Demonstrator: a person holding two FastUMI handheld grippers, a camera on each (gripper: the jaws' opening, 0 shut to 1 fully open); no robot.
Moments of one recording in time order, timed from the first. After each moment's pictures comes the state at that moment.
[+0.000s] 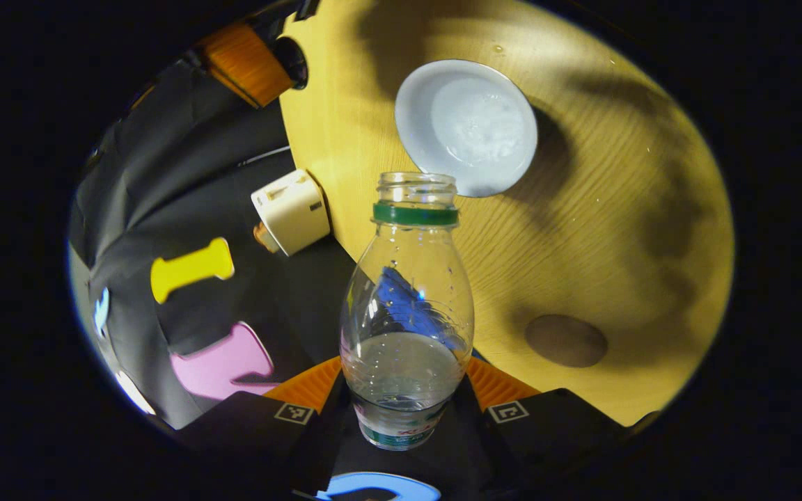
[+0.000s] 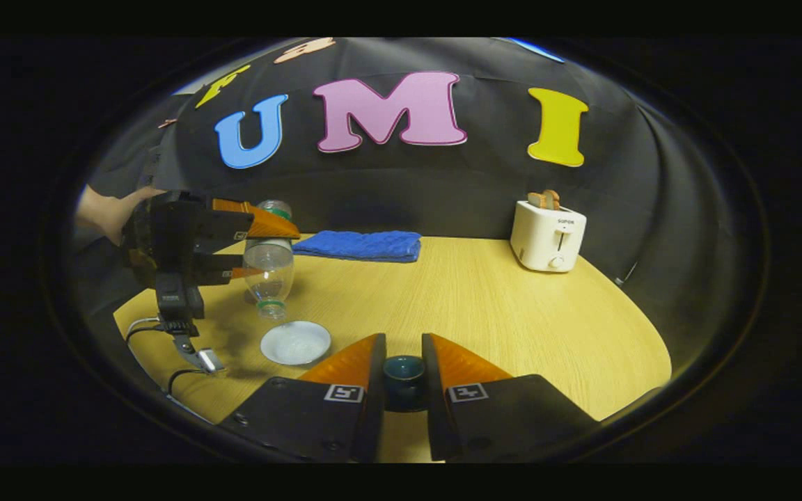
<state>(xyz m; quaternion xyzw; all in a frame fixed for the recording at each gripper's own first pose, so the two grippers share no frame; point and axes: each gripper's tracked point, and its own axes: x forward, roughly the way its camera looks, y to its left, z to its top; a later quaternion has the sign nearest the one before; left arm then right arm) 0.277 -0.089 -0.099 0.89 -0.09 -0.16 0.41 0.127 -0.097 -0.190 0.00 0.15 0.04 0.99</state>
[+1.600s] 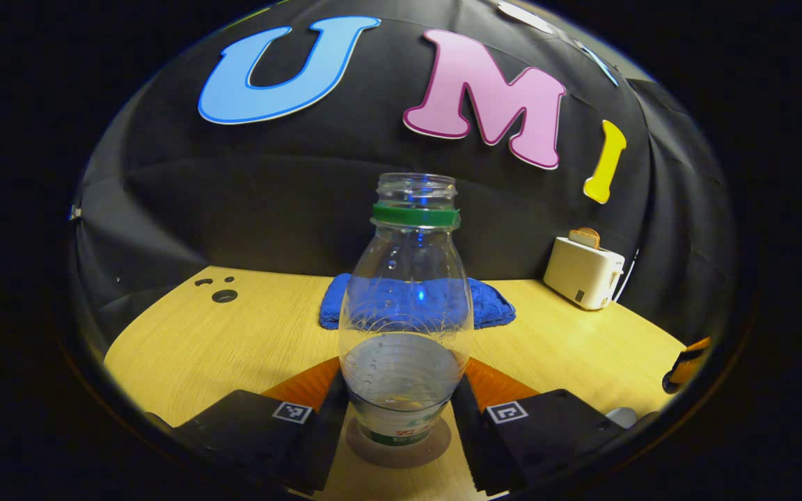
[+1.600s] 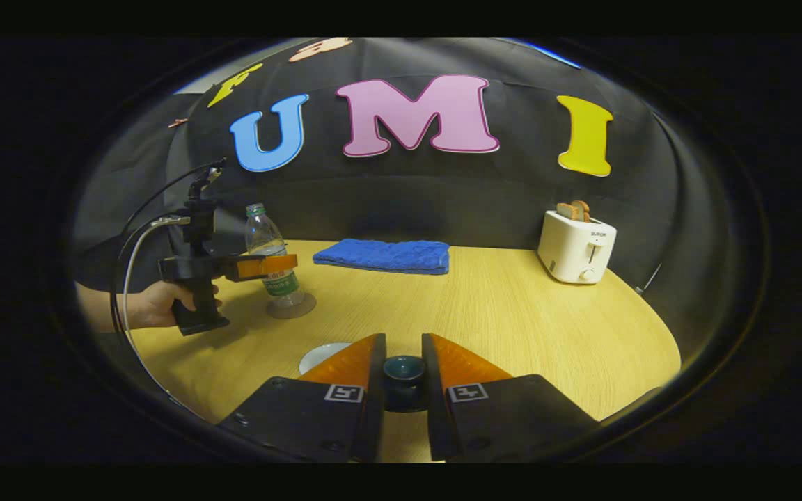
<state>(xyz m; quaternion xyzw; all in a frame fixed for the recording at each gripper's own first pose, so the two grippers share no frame) 0.312 -0.012 -0.095 0.00 0.04 -0.13 0.99 0.146 -0.047 -0.176 0.00 0.13 0.07 0.99</state>
